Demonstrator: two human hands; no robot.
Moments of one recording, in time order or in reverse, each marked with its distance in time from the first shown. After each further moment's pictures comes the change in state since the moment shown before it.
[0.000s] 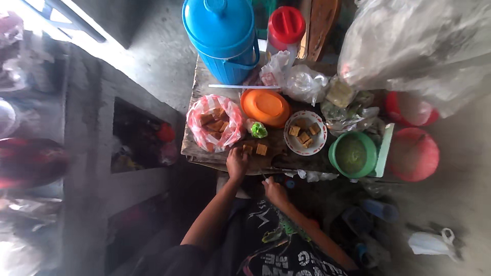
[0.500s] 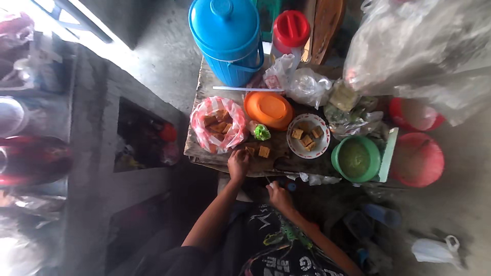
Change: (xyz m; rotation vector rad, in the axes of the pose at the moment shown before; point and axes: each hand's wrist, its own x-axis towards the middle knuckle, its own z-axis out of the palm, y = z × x) left_hand 0.005 -0.007 -0.001 -0.034 0.034 0.064; right_hand -0.003 0.016 0.008 -0.002 0.095 -0.067
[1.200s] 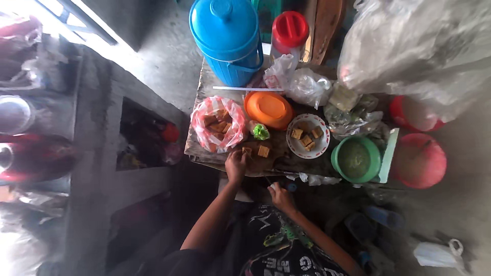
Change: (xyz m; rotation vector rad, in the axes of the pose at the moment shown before) left_hand -0.010 -0.006 -0.004 -0.058 0.018 -0.070; right_hand 0.005 0.032 0.013 0.045 0.077 -0.144
